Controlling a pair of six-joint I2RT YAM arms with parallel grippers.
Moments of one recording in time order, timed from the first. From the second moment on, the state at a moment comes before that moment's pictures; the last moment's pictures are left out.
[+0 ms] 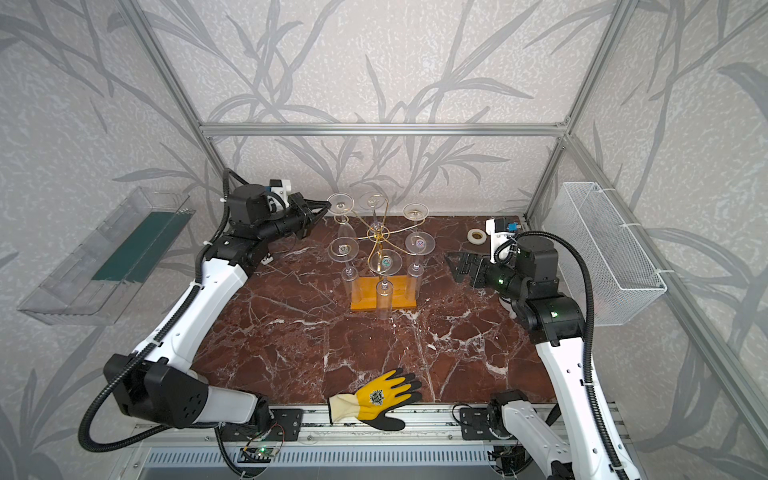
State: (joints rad) left arm -0.20 1.43 1.45 -0.25 0.51 -1.12; right arm 0.12 0.92 1.19 -0.69 -0.45 0.36
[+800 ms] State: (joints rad) left arm -0.28 1.37 1.38 -0.30 0.51 -1.07; right arm 0.12 0.92 1.19 -0.70 -0.45 0.37
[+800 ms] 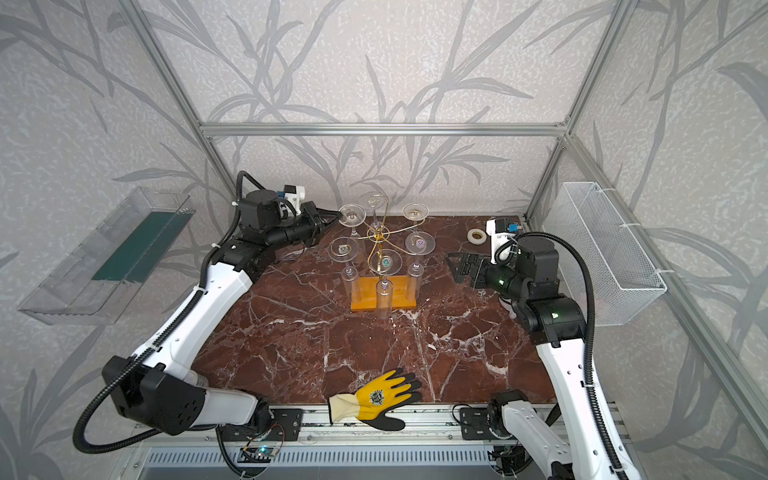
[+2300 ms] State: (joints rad) left arm -0.28 1.03 1.45 -0.59 0.16 -0.33; right arm 0.12 0.96 1.27 -0.71 -0.47 0.37
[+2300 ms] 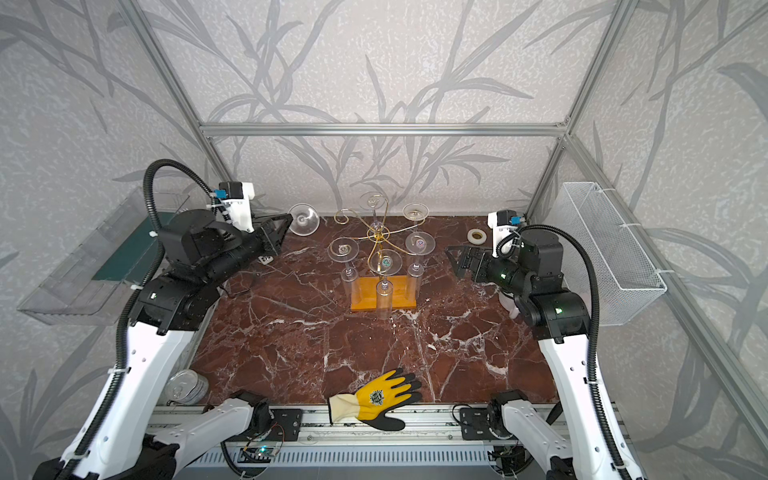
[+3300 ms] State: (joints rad) left arm -0.98 1.07 1.23 -0.13 -0.30 0.77; right arm 0.31 1.14 1.54 -0.63 -0.66 0.44
